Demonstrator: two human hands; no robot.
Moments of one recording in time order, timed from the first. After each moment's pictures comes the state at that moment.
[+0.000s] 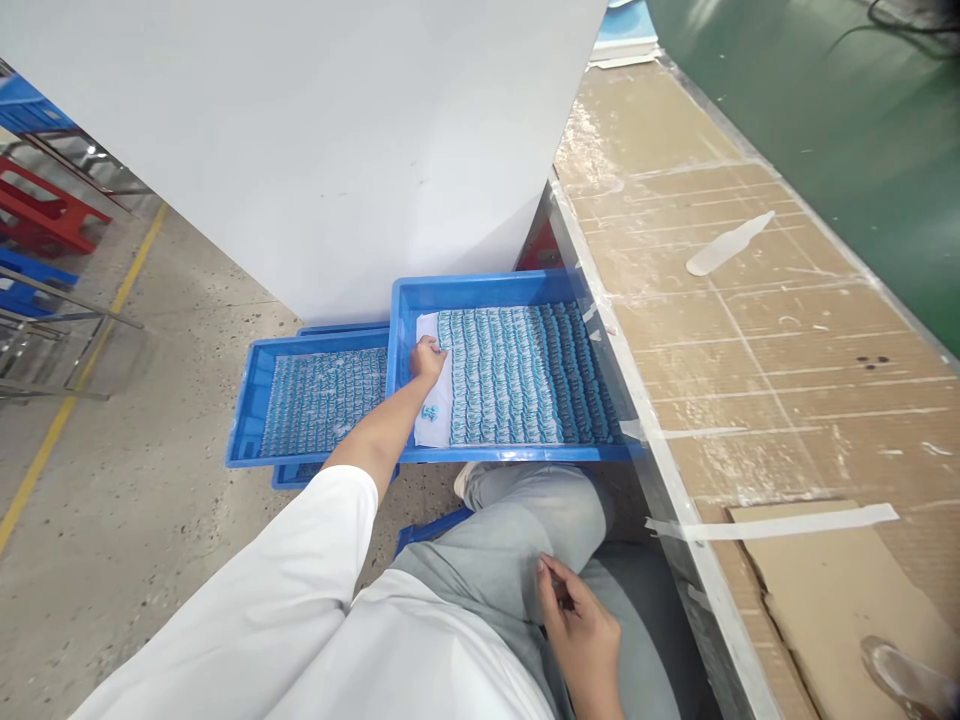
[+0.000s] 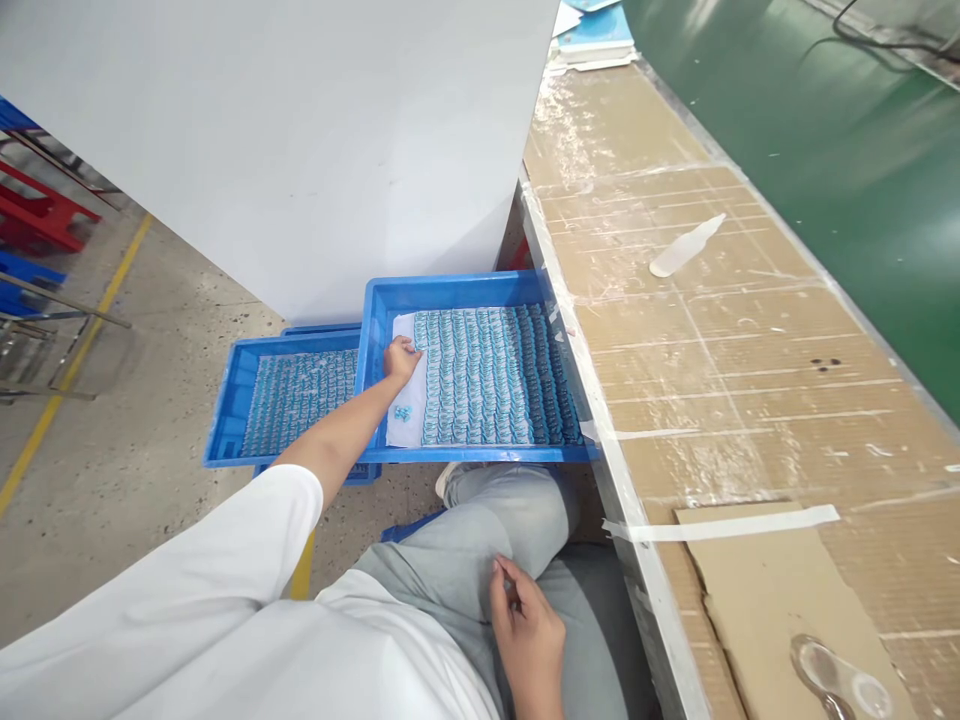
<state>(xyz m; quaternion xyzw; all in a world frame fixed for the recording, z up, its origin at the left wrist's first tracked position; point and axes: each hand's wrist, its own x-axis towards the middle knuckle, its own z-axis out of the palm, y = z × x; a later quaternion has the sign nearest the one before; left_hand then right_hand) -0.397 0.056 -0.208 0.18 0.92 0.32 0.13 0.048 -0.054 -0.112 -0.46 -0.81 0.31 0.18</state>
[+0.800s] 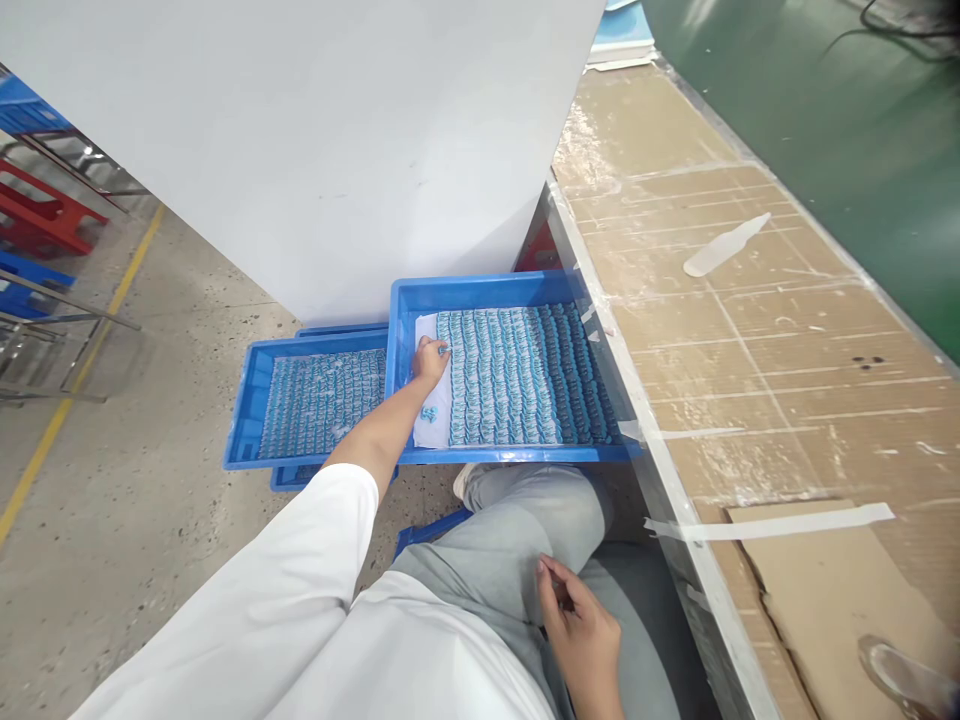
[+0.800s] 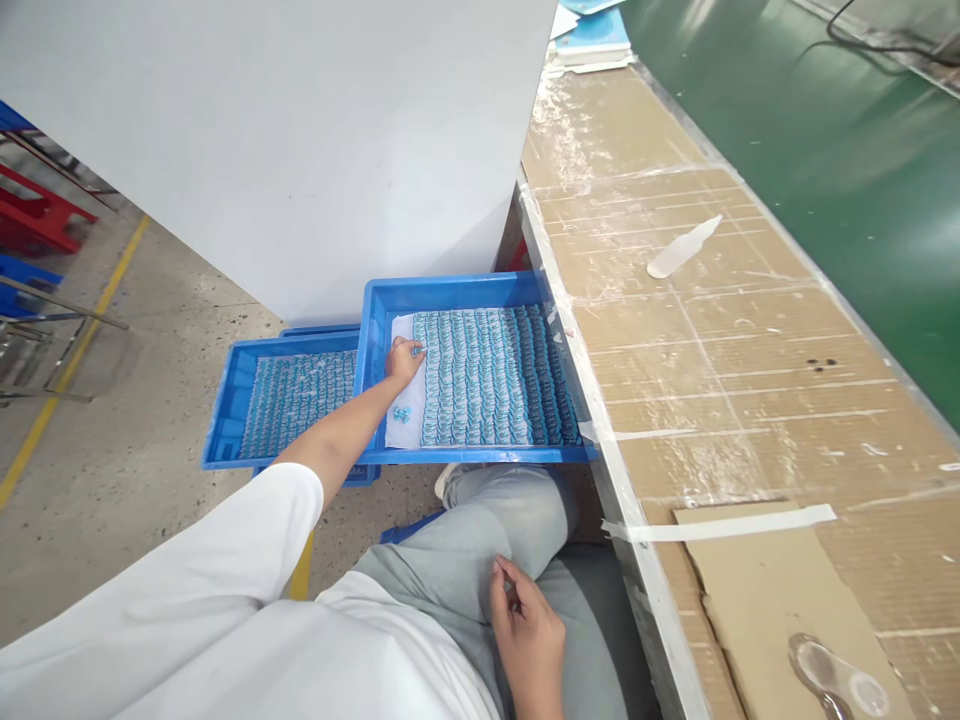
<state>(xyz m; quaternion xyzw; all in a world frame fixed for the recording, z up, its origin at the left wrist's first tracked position) -0.396 0.058 -0.210 0.28 0.91 0.28 0.12 0.049 -0.054 -0.112 -0.46 -0.82 0.30 0.19</state>
